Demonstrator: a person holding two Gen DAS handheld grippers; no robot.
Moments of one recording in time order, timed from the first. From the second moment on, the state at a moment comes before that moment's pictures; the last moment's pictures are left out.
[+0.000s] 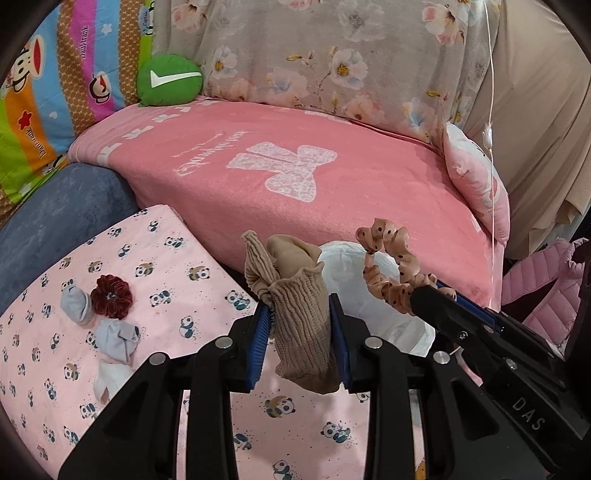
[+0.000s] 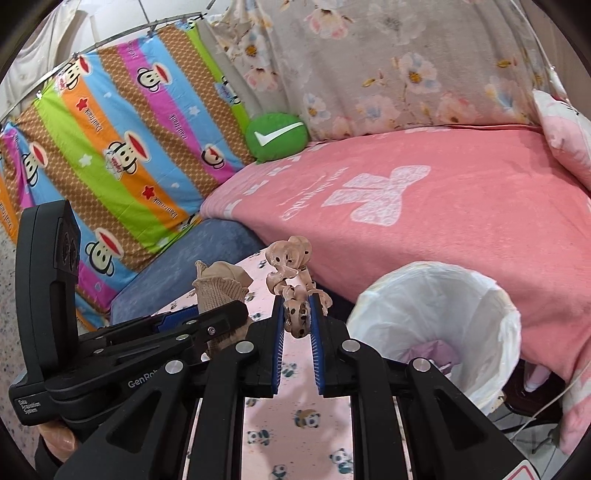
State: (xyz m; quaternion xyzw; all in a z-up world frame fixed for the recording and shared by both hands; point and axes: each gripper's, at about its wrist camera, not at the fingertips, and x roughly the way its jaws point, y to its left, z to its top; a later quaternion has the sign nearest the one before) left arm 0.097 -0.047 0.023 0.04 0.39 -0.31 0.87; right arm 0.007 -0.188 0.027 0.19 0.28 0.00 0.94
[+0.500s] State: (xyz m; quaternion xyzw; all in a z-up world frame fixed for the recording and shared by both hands) left arm 0.089 -0.116 0.017 0.07 0.39 -0.35 0.85; right arm -0.018 -0.251 0.018 0.22 0.28 -0.06 0.93
